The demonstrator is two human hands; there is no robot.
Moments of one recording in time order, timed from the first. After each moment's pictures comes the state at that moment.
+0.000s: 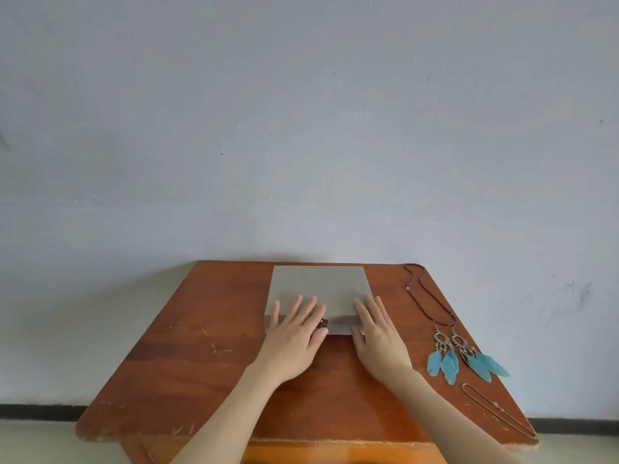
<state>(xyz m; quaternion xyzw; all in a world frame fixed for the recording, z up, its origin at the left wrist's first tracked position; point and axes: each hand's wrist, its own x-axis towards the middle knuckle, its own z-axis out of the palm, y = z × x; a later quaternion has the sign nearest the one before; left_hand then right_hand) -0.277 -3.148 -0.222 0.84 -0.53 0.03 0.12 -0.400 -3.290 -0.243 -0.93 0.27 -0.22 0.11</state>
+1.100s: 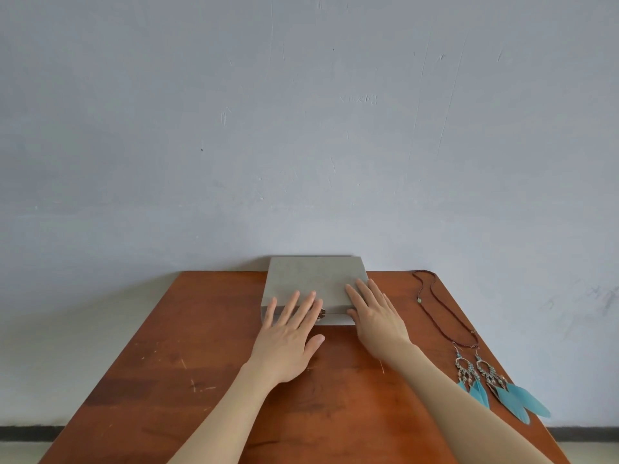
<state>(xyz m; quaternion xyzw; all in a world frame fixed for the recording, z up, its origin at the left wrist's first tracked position) -0.223 -3.189 -0.235 0.84 -0.54 0.08 0.01 -0.335 -3.354 -0.238 -0.95 0.25 -0.16 0.04</state>
